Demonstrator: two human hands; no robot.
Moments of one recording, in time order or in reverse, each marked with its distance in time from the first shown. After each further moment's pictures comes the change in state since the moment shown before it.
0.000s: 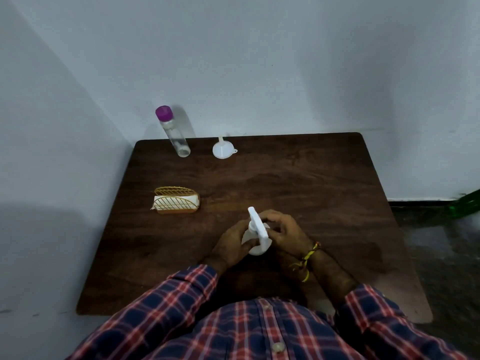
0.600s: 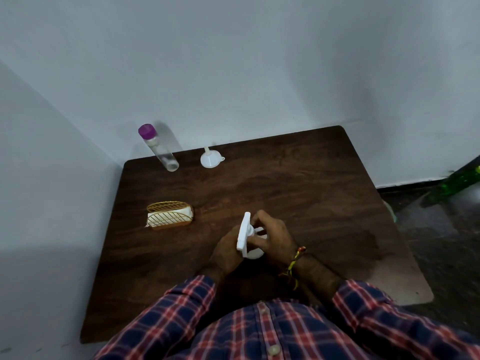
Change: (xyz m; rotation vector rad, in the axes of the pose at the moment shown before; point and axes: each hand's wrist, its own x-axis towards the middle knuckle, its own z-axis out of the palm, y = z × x) left_hand -0.002 0.003 0.000 0.004 -0.010 0.015; right_hand -0.012 -0.005 0.021 -0.184 0.207 0.007
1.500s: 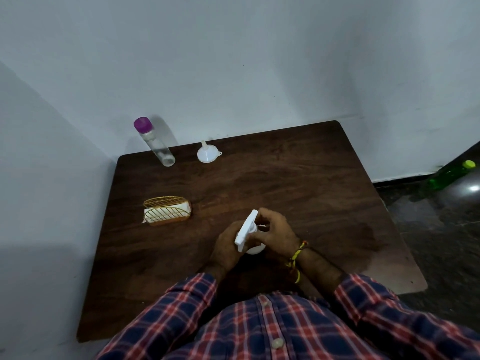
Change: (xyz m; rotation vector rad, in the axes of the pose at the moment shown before) left_hand -0.002 -0.014 0.007 -0.039 0.109 0.096; right_hand -0.004 0.000 0.002 0.139 -0.026 0.158
